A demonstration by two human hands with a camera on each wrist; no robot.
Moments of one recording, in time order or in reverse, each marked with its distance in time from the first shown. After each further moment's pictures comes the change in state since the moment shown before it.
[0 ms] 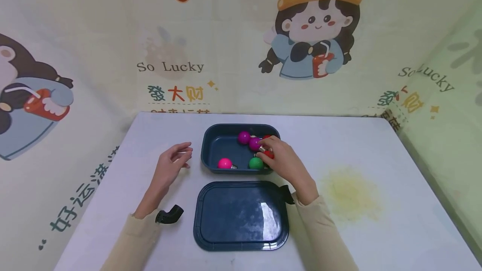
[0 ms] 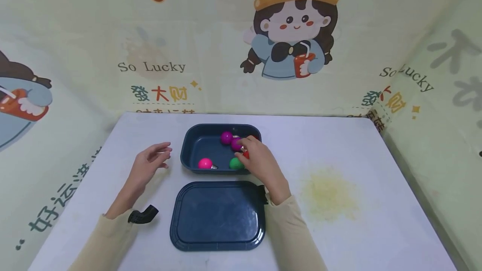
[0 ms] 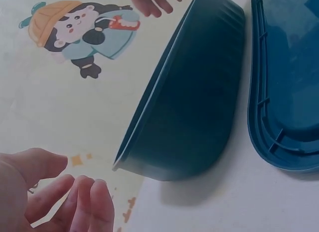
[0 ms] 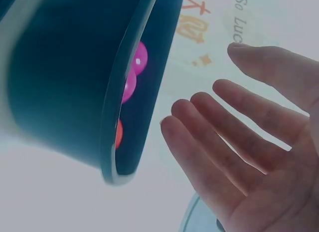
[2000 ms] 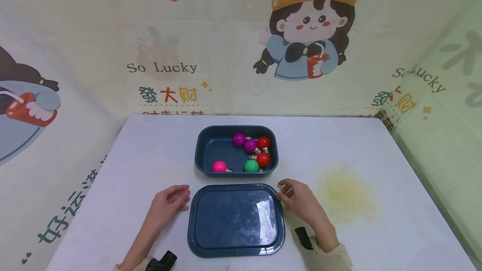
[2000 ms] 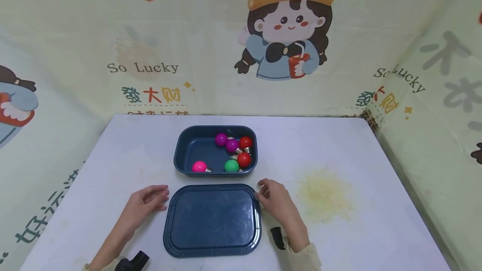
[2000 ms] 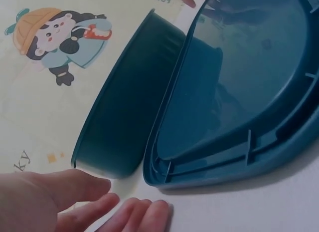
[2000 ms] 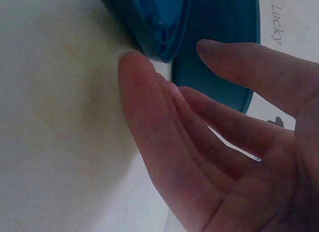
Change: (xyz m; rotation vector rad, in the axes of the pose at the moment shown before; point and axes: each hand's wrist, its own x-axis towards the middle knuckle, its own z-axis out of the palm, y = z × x) left_hand -0.070 -0.027 0.019 0.006 -0.061 -0.269; right_hand -0.087 0.036 0.020 0.165 -0.139 0.470
